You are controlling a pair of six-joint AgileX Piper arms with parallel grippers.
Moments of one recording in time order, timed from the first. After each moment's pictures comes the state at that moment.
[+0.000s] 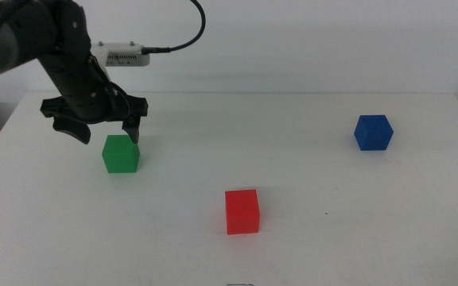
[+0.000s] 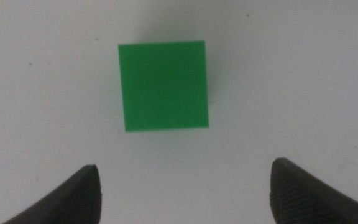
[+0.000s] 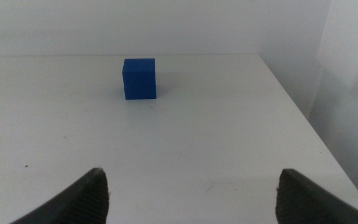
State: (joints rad) left arm -0.18 1.89 -1.56 -0.02 1.02 -0.13; right arm -0.05 -0.02 0.03 0.00 0.27 -0.01
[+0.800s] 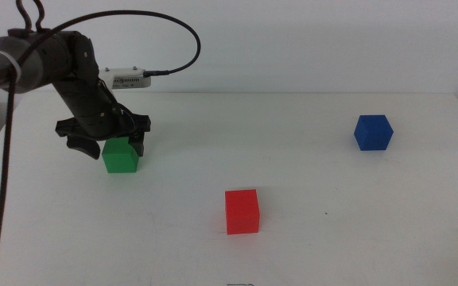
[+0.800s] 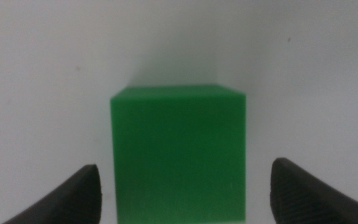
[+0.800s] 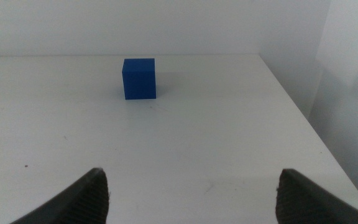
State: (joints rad) left arm -0.13 2.06 -1.58 -0.09 0.91 -0.07; right arm -0.05 -0.02 0.03 0.00 0.27 -0.01
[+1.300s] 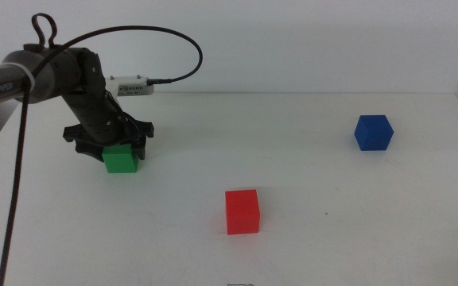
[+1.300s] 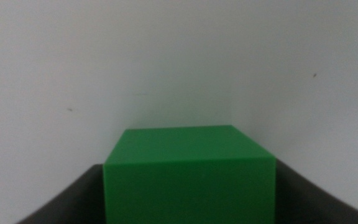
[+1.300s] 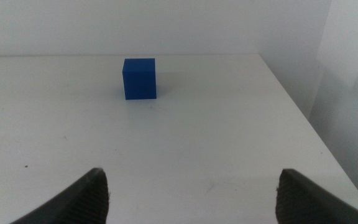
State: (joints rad) left arm -0.13 2.12 -1.58 -0.09 0.81 -0.07; right arm -0.05 -0.02 0.03 0.00 0.27 -0.01
